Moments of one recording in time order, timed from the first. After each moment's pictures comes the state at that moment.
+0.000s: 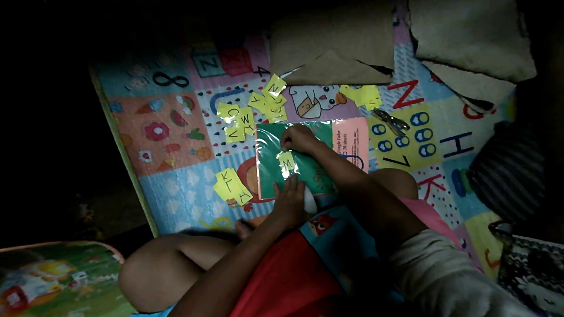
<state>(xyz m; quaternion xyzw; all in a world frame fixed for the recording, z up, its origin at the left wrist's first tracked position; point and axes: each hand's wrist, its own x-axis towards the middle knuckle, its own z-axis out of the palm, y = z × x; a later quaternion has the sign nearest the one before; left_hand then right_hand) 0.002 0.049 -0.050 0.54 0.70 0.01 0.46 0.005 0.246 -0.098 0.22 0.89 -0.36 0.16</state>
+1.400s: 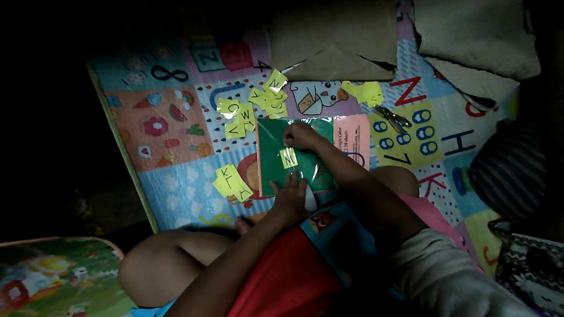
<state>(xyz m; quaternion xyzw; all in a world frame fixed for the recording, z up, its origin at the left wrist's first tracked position) 0.000 0.050 -0.047 0.54 0.69 -0.01 0.48 0.008 0.247 -0.095 0.20 0.89 -0.38 0.16</state>
